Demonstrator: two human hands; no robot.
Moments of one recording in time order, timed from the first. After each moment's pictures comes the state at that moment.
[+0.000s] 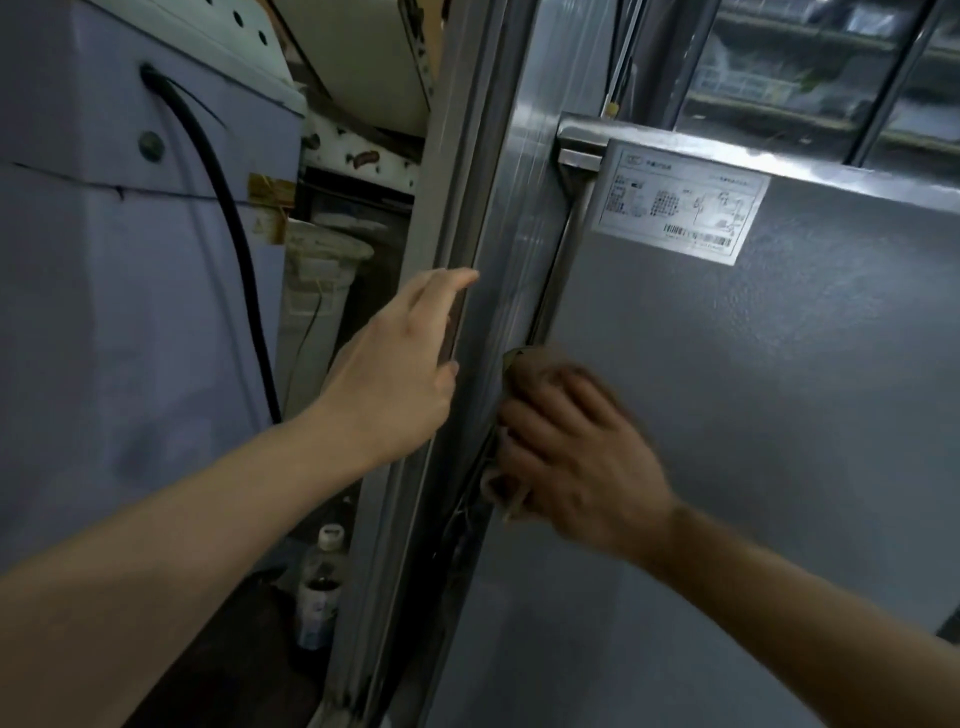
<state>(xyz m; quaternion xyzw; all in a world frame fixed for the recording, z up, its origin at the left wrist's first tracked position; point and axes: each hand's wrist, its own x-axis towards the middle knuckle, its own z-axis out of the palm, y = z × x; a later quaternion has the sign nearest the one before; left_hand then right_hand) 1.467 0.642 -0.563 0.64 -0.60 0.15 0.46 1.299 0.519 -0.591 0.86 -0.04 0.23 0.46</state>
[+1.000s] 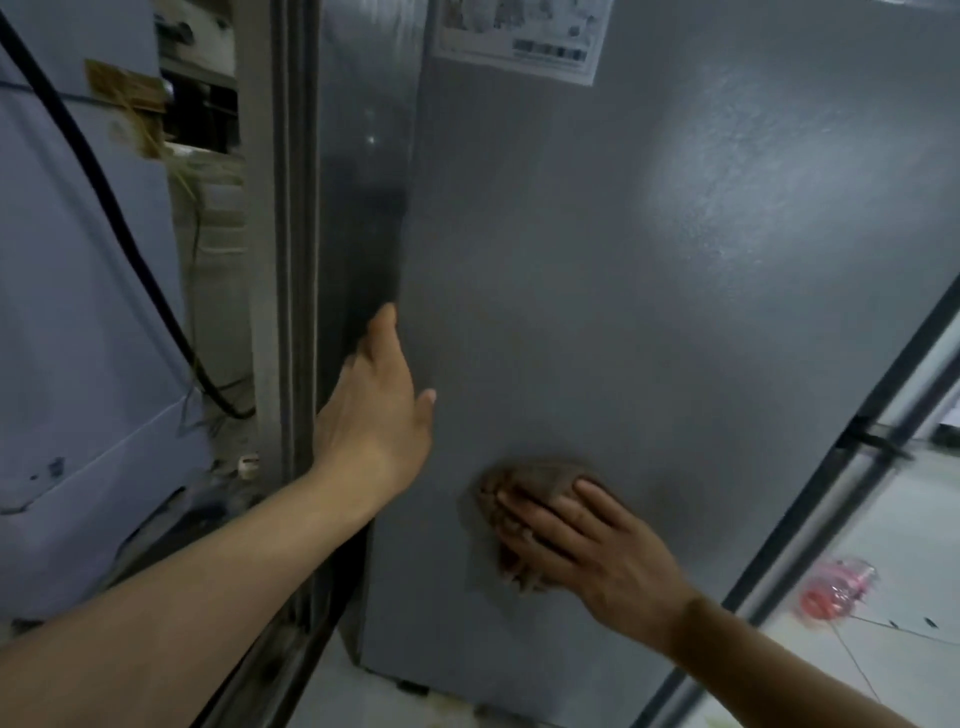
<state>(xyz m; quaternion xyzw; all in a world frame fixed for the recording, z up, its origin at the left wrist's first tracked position) 1.381 0.594 -0.662 0.73 -0.50 0.05 0.47 1.153 0.503 -0.728 0.89 -0.08 0.11 0.44</state>
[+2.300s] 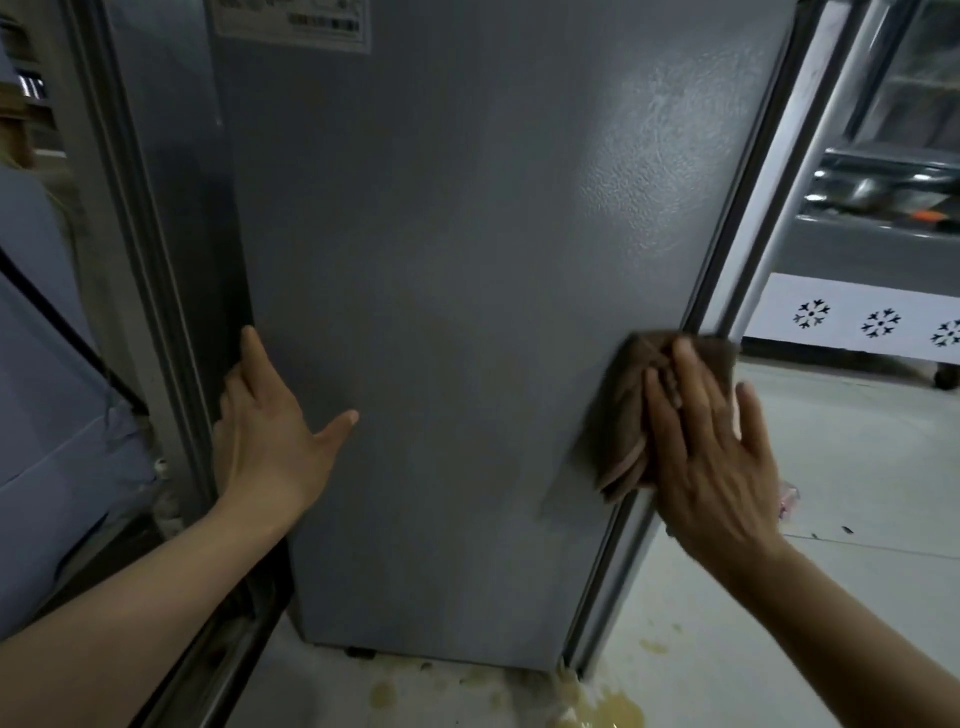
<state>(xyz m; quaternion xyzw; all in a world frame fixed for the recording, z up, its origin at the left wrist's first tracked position) 1.349 0.589 -0.696 0.77 -0.43 0.08 0.47 1.022 0.496 -0.685 0.78 -0.36 0.33 0.40</state>
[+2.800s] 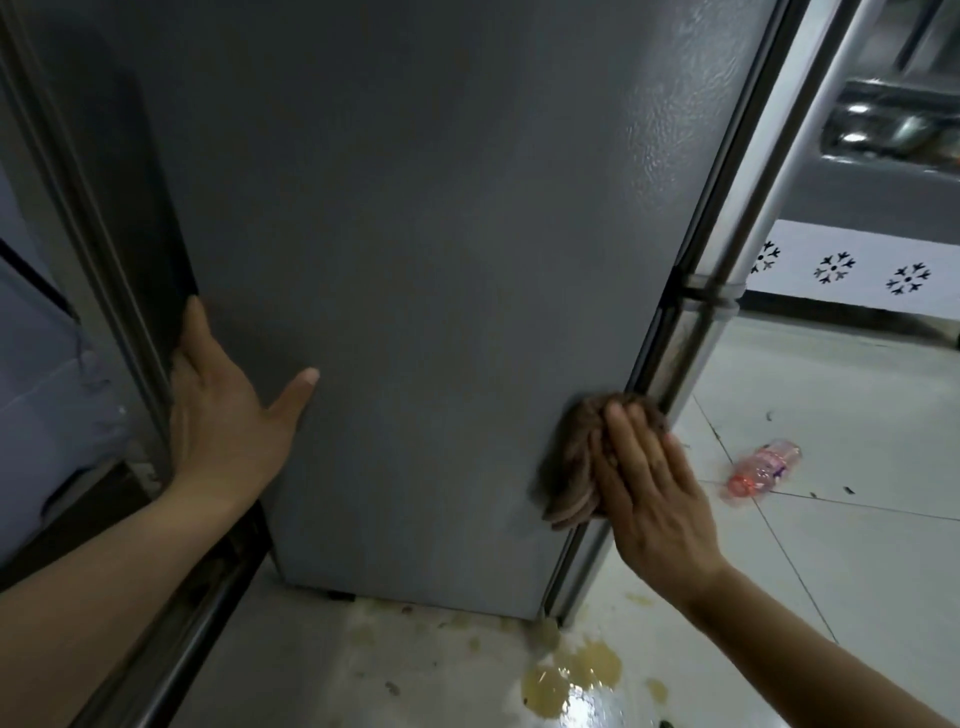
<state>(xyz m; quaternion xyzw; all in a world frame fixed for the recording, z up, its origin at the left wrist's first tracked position) 1.344 0.586 -0.738 0.73 -0.43 0.07 0.52 1.003 0.474 -0.785 0.83 -0.24 0.32 0.39</state>
